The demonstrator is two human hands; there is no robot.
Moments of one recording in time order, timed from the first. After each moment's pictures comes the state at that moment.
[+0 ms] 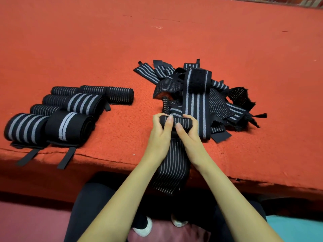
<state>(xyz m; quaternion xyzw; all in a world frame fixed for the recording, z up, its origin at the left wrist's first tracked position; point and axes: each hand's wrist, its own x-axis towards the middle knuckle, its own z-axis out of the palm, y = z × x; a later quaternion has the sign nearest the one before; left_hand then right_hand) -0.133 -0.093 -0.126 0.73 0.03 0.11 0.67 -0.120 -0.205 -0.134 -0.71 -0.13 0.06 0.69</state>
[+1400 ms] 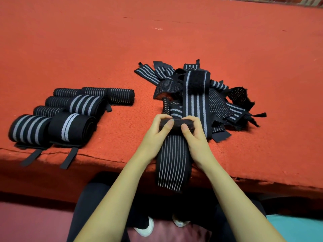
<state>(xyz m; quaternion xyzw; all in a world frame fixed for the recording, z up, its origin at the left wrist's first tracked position) -0.133 -0.071 -0.132 0.72 -0.07 0.06 0.68 -0.119 -0.214 -0.133 -0.73 -0.14 0.00 0.67</state>
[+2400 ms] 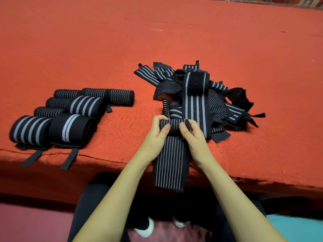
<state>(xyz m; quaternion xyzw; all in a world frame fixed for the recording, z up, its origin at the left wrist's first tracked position) -0.136 -0.069 -0.131 0.75 -0.06 0.03 0.66 -0.119 -0.211 -0.132 -0.65 -0.13 0.05 0.74</state>
